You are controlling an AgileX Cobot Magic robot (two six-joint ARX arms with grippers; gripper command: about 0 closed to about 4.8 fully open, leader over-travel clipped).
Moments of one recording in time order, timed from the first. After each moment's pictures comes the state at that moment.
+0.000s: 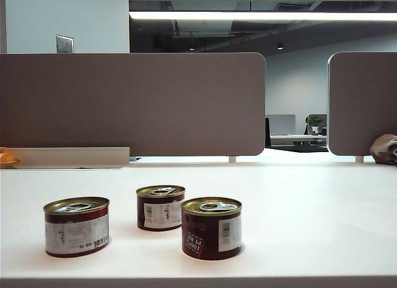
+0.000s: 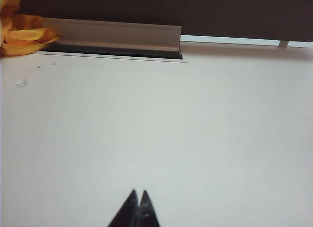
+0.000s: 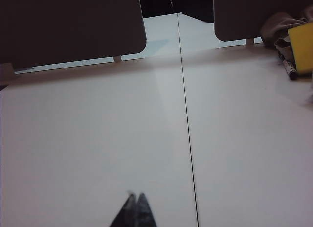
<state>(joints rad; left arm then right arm) -0.17 0.01 0.01 -0.12 -0.16 -0.04 0.14 0.00 0.01 -0.07 0.05 0.16</state>
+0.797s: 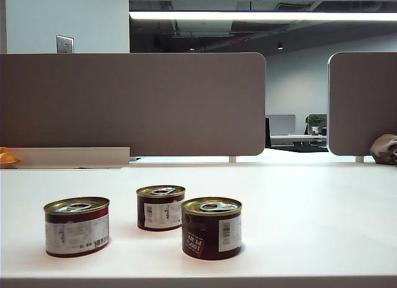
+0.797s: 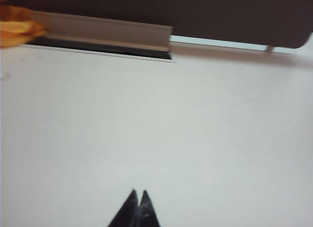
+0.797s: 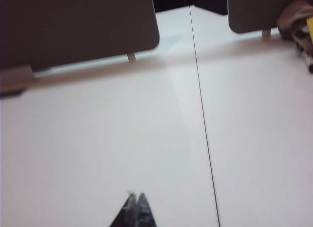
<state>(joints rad) -0.17 0.00 0.01 -0.12 -0.11 -0.11 0.14 0.00 0.06 -0.10 0.00 0.22</state>
